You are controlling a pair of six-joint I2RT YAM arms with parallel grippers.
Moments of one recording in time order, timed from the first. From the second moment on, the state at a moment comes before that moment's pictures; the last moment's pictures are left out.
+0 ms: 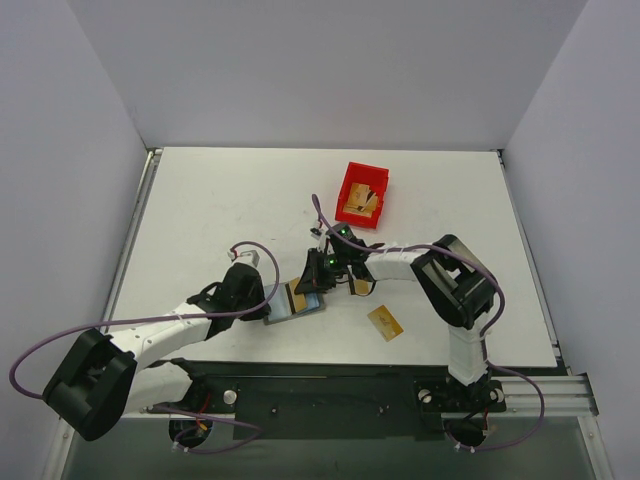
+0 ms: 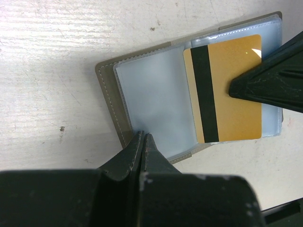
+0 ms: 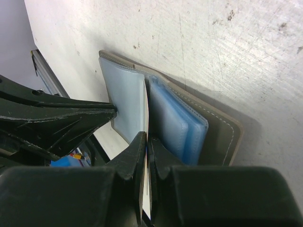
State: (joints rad) left arm -0.61 1.16 0.42 -0.14 -0.09 -0.69; right arm 0.71 1.96 1.01 0.14 -0.57 0.75
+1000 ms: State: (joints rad) left arm -0.61 1.17 0.43 -0.14 -0.09 -0.69; right arm 0.71 2.01 1.01 0.20 -0.62 0.80
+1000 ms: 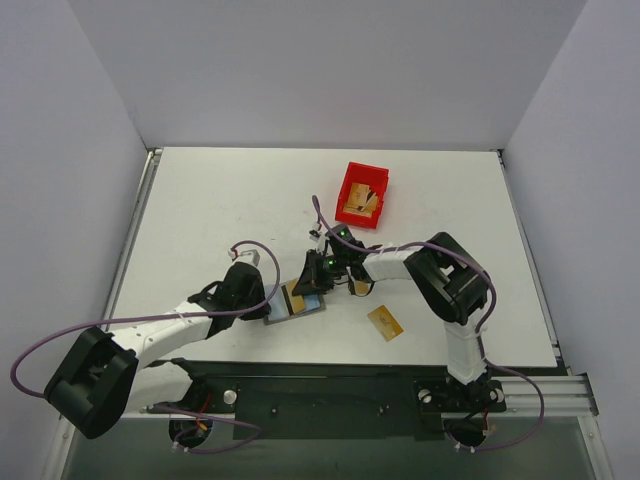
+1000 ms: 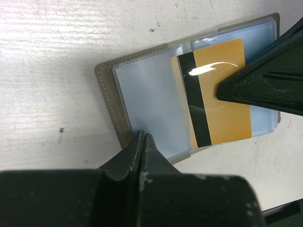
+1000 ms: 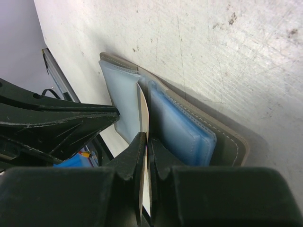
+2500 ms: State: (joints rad) left arm -0.59 1.11 0.49 -0.26 -0.17 -0.69; right arm 0.75 2.09 1.06 0.28 -0.63 0.89
